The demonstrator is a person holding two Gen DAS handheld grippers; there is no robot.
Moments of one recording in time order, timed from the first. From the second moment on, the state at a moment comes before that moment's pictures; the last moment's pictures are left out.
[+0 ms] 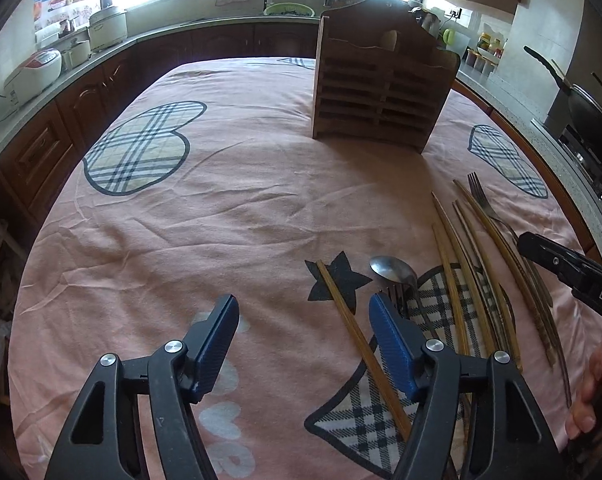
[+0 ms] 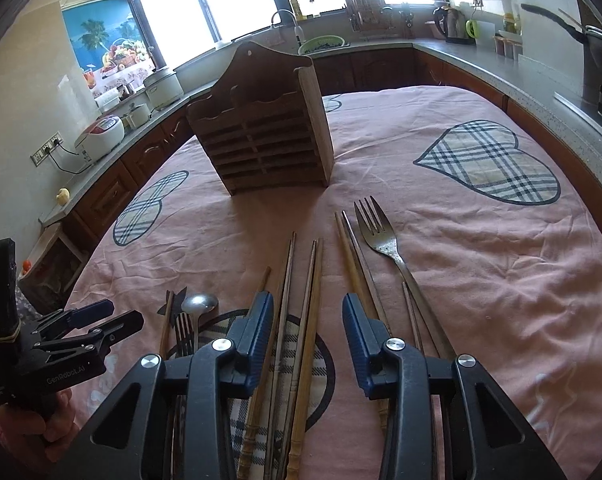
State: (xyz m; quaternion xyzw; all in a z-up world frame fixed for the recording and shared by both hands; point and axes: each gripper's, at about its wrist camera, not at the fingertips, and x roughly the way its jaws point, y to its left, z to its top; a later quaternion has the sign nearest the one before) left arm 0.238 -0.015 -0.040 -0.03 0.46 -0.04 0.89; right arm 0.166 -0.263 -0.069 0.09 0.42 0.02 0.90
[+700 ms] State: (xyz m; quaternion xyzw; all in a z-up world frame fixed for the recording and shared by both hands) left arm 0.286 -0.030 -0.071 0.00 0.52 -0.07 0.85; right arm 0.235 -0.267 -0.108 0.08 0.49 0.01 0.87
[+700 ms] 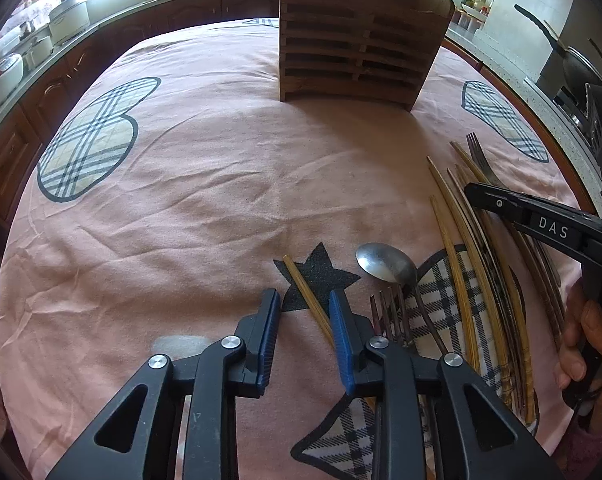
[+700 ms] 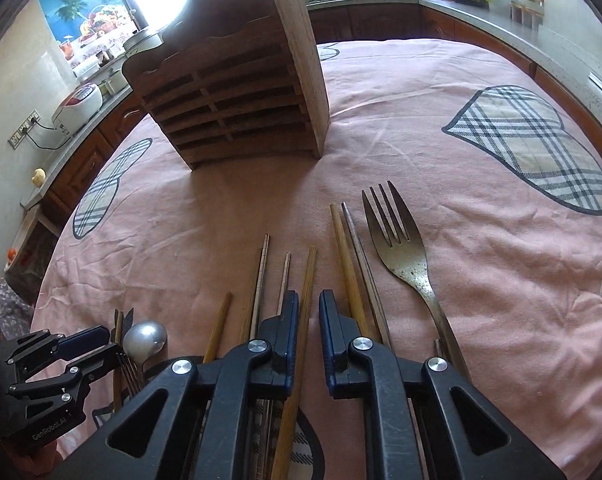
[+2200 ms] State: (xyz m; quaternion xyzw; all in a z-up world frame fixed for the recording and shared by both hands) left arm 0.190 0.044 0.080 -0.09 0.35 -0.15 0.92; right arm 0.178 -0.236 0.041 0.06 0.33 0.06 0.94
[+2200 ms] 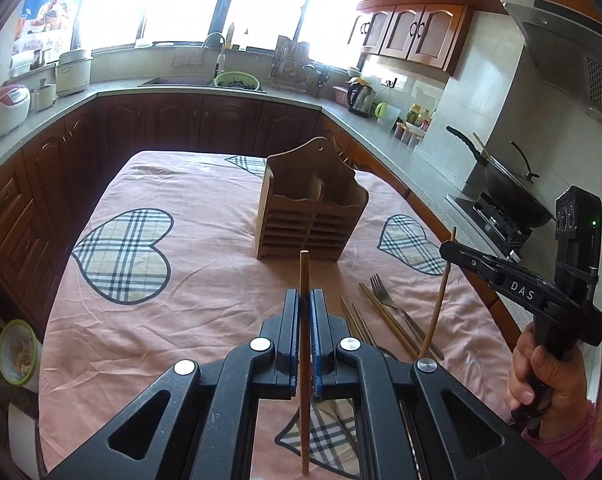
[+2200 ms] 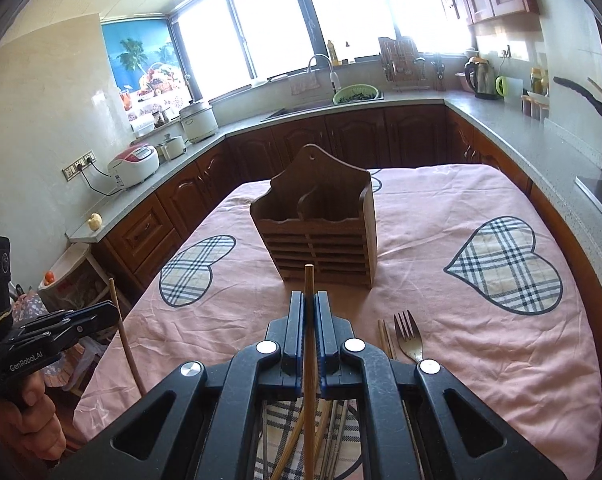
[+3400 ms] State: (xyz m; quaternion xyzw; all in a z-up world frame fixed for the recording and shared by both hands) left arm 0.292 0.046 0.141 -0.11 0.15 -0.12 0.98; right arm 0.267 -0.261 0.145 0.09 0.13 0.03 0.99
